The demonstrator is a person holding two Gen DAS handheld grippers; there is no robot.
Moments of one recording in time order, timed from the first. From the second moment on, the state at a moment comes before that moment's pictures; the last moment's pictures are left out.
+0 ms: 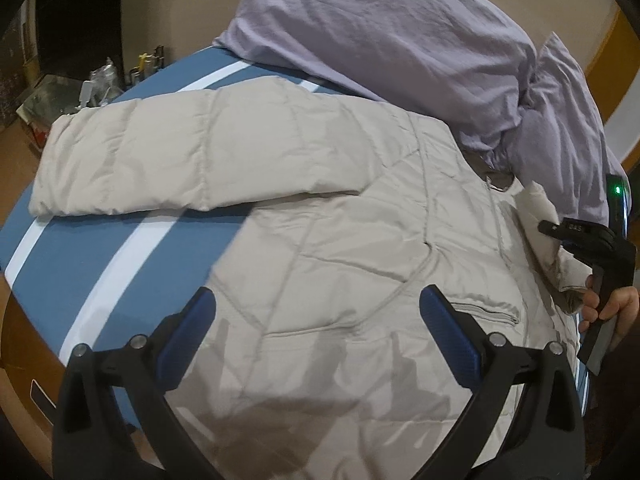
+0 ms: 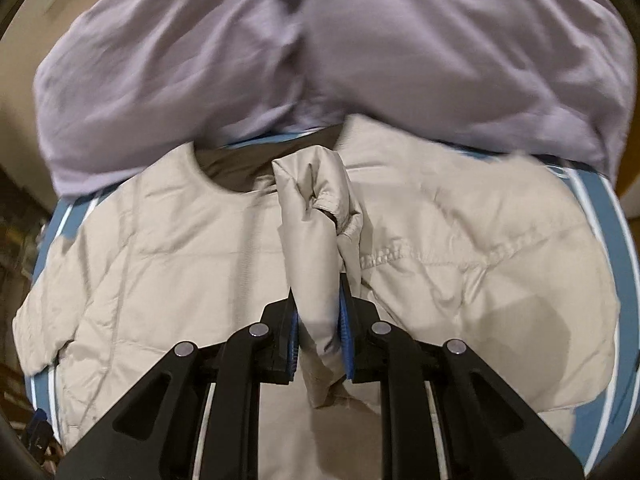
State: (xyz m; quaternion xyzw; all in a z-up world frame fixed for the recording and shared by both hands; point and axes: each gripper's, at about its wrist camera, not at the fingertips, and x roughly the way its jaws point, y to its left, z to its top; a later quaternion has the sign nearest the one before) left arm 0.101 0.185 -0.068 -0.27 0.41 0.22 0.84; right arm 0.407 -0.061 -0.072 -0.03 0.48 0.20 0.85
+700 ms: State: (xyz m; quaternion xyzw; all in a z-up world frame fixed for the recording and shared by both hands) left arm 0.098 0.204 -0.064 -0.28 0.40 0.23 0.84; right arm 0.379 -0.017 -0.080 -0.03 0.49 0.29 0.82
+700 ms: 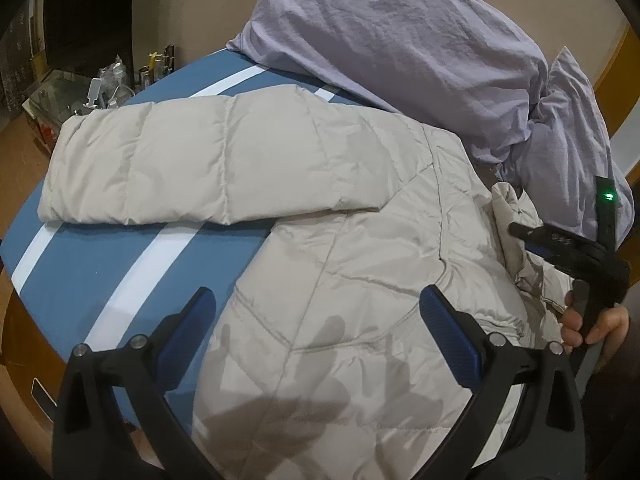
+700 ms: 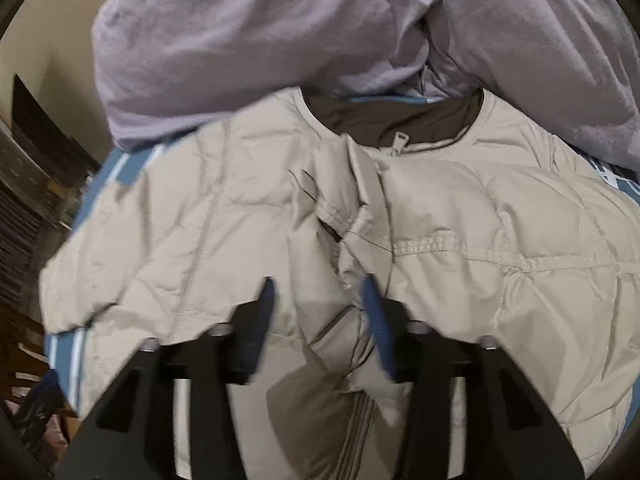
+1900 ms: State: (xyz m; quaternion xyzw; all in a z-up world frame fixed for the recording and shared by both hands) left arm 0.003 0.413 -0.099 -0.39 0.36 0.44 0.73; right arm 0.385 -0.037 -0.134 -0.09 0.46 0.20 0.86
